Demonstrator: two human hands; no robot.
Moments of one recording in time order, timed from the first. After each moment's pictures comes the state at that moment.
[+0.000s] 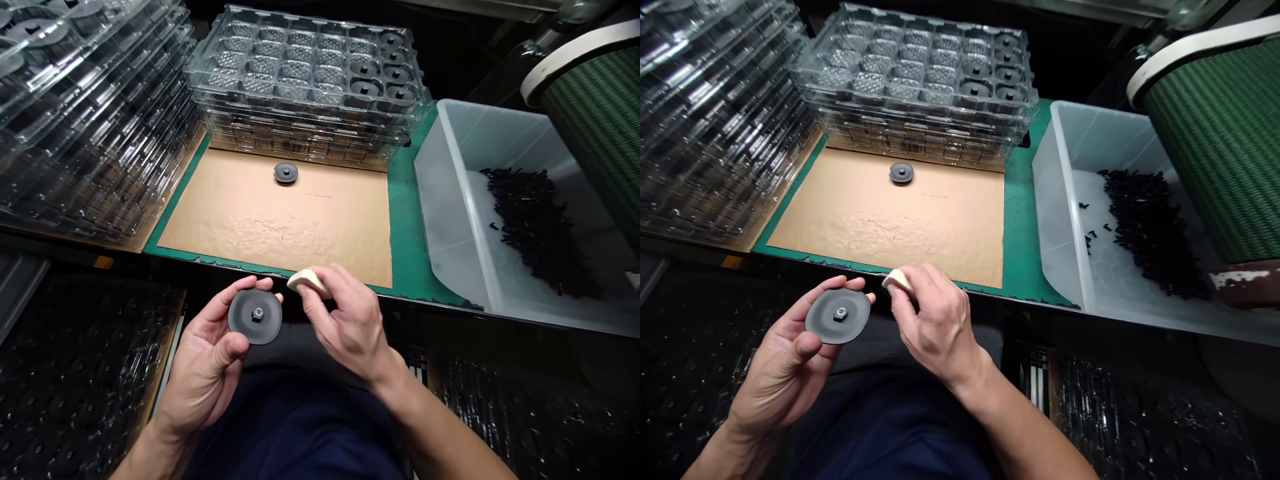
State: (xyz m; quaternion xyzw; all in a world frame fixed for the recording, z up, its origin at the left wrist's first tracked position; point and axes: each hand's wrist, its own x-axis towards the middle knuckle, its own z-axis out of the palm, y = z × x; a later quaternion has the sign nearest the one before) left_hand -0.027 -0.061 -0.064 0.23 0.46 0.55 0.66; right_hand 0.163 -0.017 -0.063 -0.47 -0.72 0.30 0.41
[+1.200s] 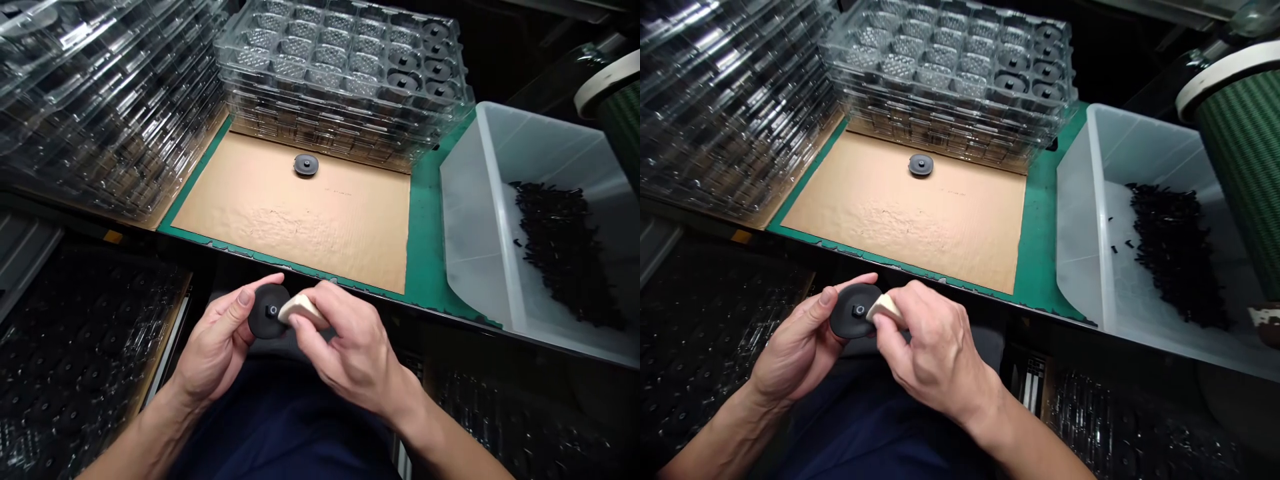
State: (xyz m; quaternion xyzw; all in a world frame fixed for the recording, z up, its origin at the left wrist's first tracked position) left_hand -0.032 -0.057 -0.068 0.13 0.47 0.49 0.72; right_hand 0.157 -0.021 -0.059 -0.41 -0.78 0.35 0.32
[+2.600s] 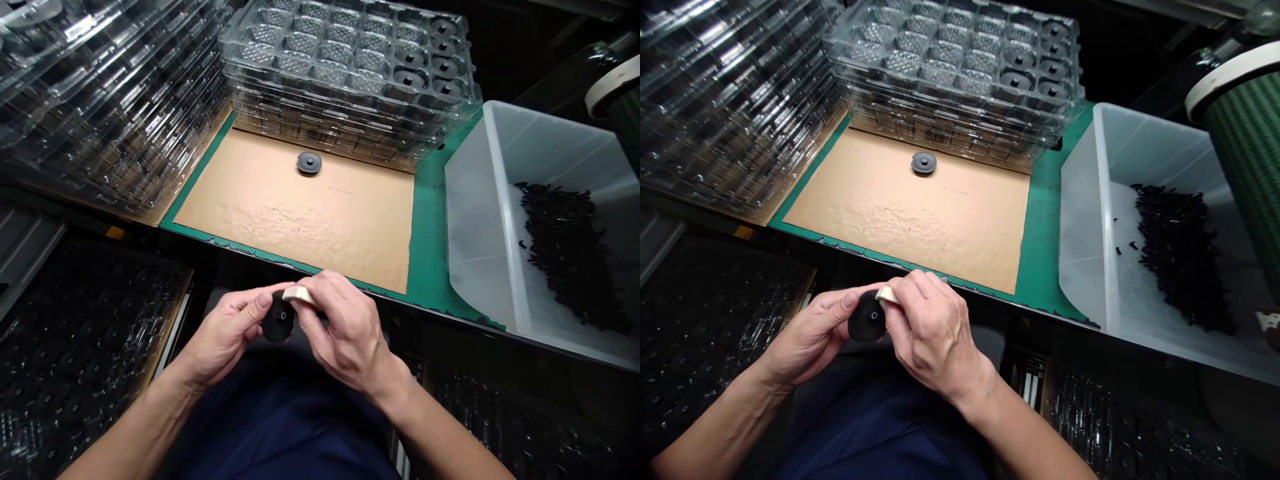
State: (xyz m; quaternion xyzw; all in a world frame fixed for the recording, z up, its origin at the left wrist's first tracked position) left_hand -0.042 -0.050 -0.080 0.22 0.45 0.41 0.77; right_hand 0.156 -0.018 -0.071 -0.39 -0.82 0.29 0.31
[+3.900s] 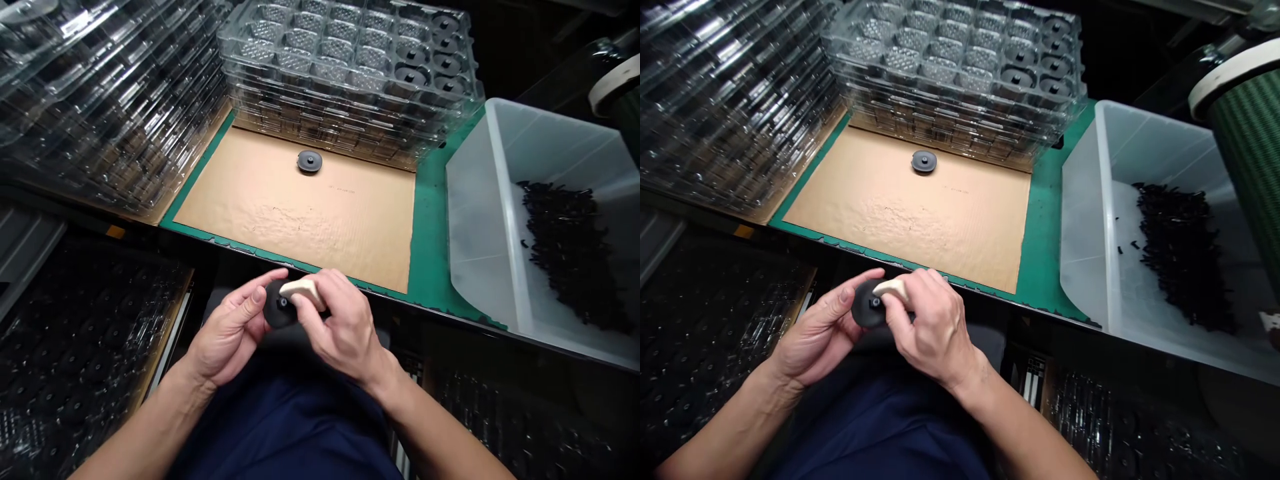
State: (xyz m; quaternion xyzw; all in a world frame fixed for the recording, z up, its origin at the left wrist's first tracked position) left_hand -0.034 -0.053 -0.092 0.09 0.43 0.46 0.77; right_hand 0.155 -0.015 -0.083 -0.42 -0.77 0.35 0.33
